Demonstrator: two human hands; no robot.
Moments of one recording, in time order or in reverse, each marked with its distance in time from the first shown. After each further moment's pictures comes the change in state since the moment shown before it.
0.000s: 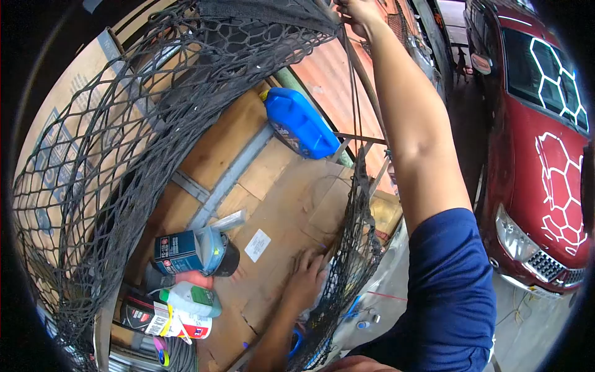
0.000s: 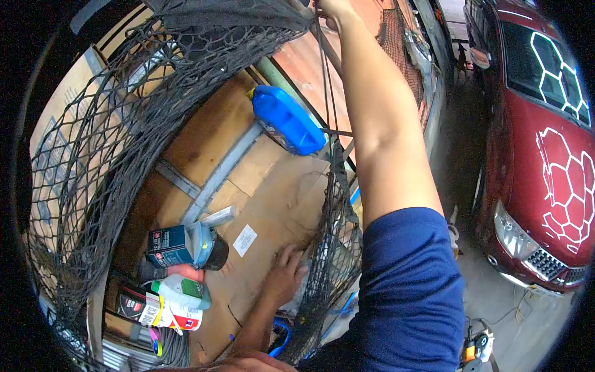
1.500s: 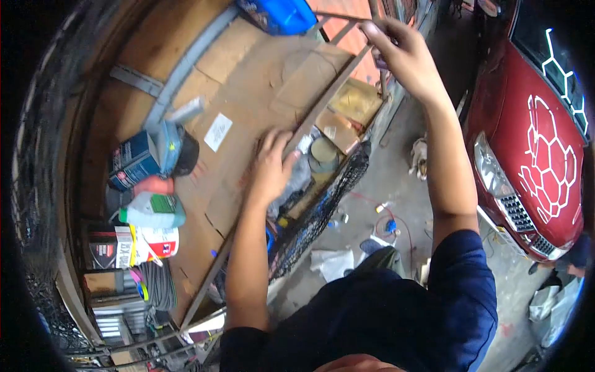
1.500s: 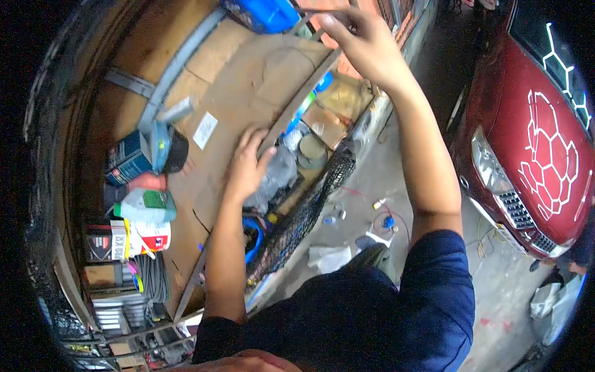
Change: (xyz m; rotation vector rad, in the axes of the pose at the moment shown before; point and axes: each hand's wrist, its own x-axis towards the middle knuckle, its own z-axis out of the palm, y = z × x) left_hand -0.001 0.001 0.004 -0.245 0.137 -0.025; right_hand -0.396 -0.007 -0.062 -0.799 -0.243 0.156
